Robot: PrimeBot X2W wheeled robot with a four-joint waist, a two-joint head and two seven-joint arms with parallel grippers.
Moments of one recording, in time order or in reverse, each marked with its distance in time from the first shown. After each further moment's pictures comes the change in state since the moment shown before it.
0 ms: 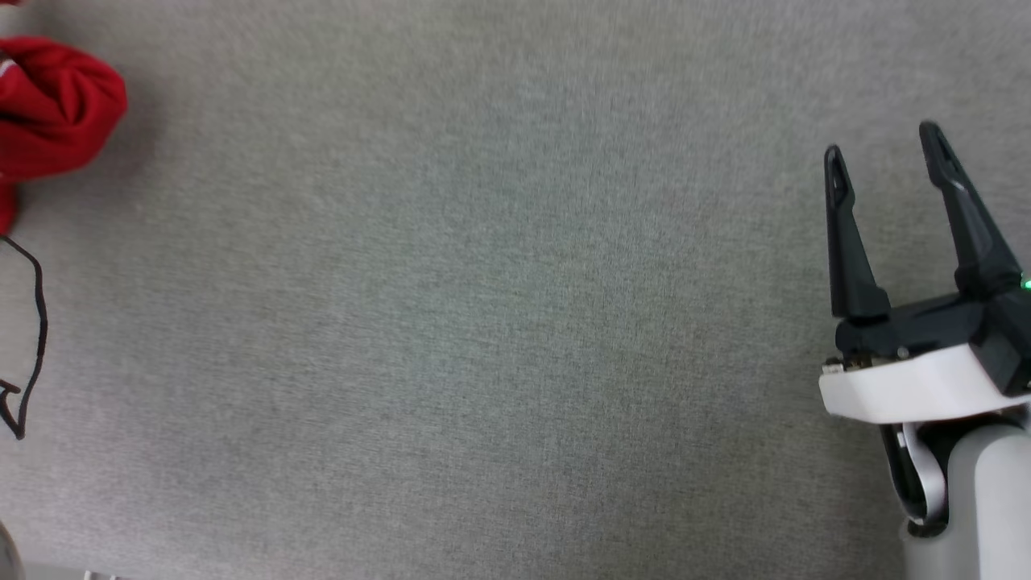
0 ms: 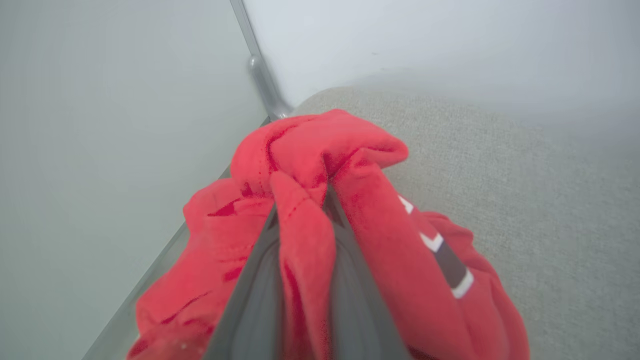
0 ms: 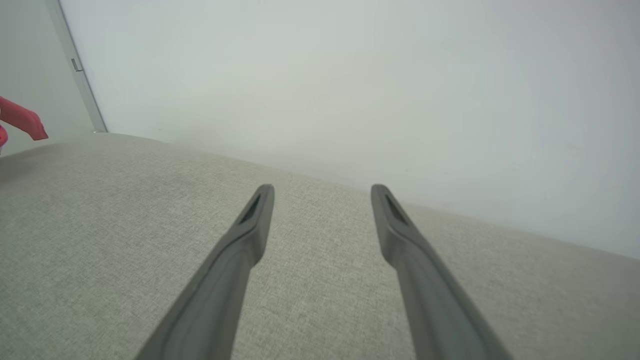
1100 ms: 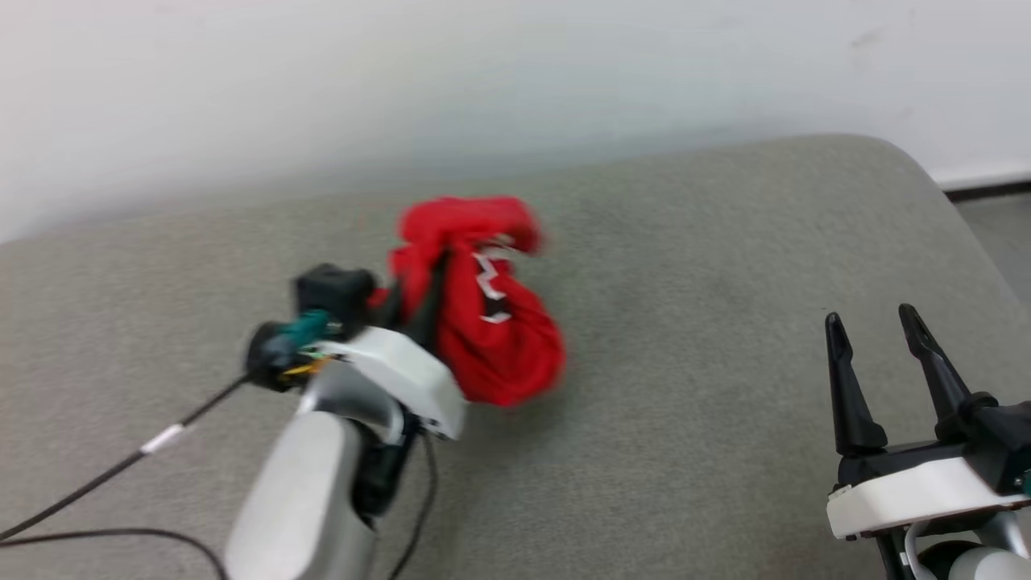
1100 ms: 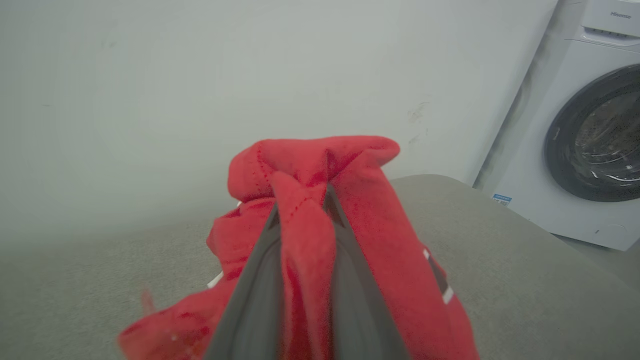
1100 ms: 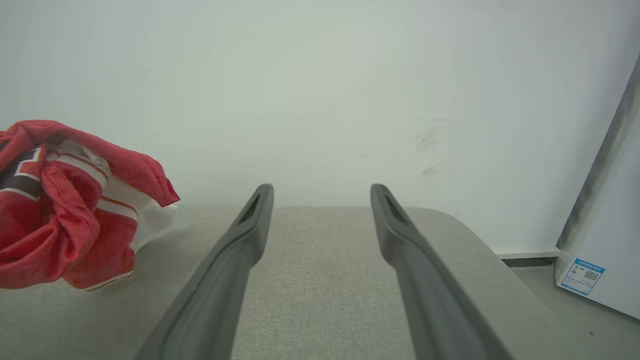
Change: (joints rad) left arm 0.634 -0.425 -0.349 -0.626 0.013 -0.028 -0.222; right arm 0.273 -0.001 -0.055 0.065 0.145 0.000 0.013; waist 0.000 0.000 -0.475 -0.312
